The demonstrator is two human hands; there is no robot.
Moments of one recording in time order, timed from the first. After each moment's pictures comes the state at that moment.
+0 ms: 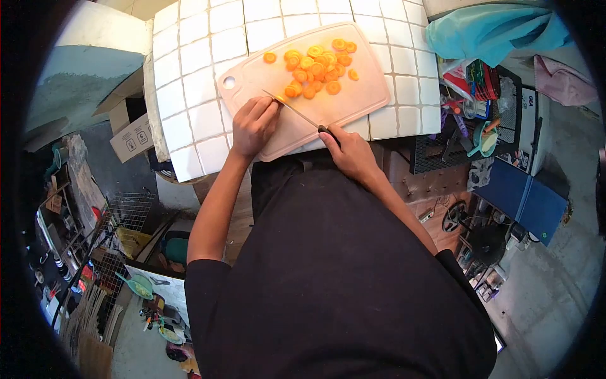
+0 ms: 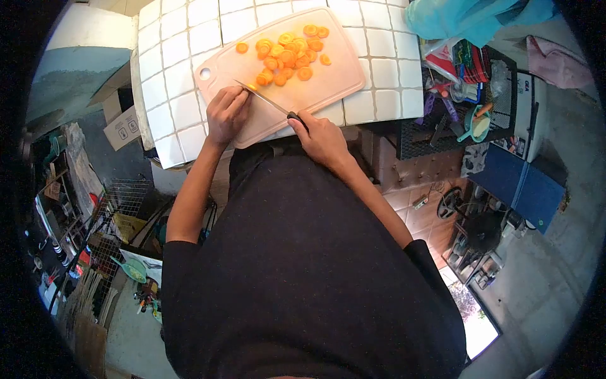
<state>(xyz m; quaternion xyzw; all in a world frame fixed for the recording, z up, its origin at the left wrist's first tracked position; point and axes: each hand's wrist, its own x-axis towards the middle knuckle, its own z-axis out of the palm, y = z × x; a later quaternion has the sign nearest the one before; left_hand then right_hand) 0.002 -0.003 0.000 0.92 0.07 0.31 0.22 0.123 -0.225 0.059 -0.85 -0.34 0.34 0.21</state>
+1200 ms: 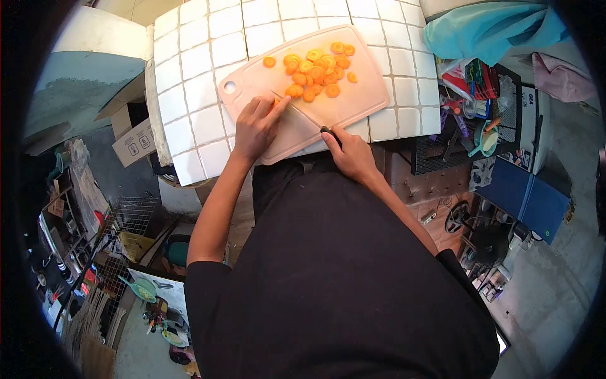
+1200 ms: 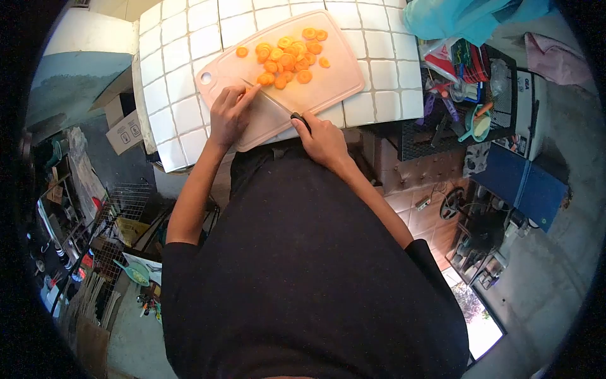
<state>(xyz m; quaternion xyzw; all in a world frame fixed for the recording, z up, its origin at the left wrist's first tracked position) 0.005 -0.003 0.005 0.95 0.07 0.23 0.20 0.122 -0.227 0.048 -0.87 -0.30 0.34 0.20</state>
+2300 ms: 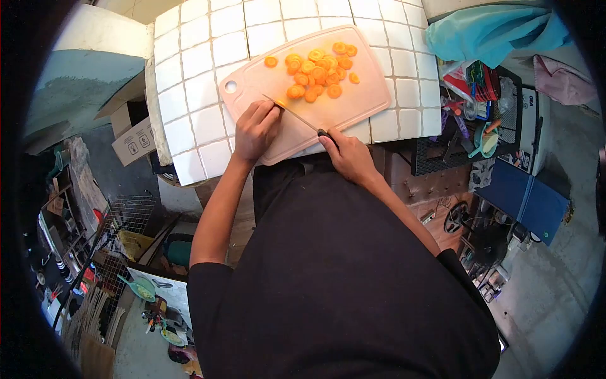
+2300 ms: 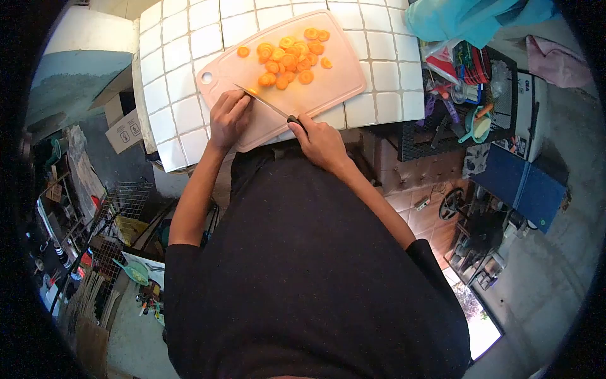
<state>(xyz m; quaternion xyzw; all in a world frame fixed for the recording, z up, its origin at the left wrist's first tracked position) 0.000 -0.002 0.001 0.92 0.07 0.29 0.25 0.120 -0.225 0.049 -0.85 -0.35 0.33 0.21</state>
